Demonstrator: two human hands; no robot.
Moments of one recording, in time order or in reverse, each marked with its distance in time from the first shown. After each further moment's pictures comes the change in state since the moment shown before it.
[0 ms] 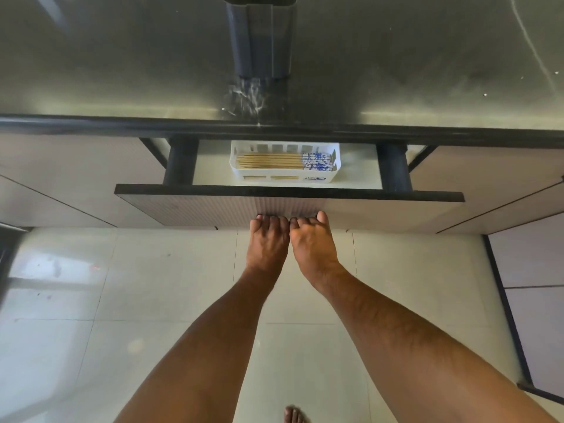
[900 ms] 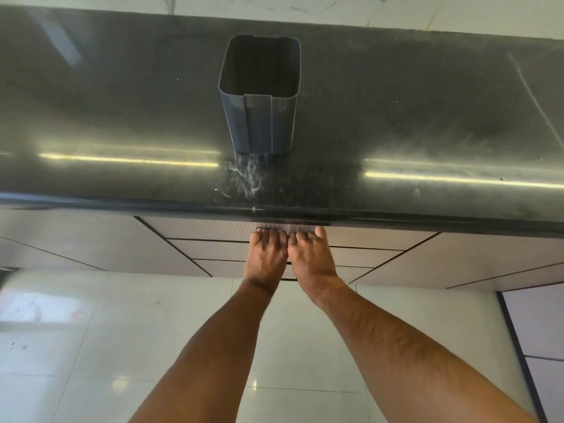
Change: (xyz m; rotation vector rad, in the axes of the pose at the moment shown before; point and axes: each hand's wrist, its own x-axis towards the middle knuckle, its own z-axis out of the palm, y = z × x) left_hand 0.140 -0.036 0.010 0.035 0.073 -0.013; right_hand 0.136 0.043 -0.018 -0.230 -0.052 -0.035
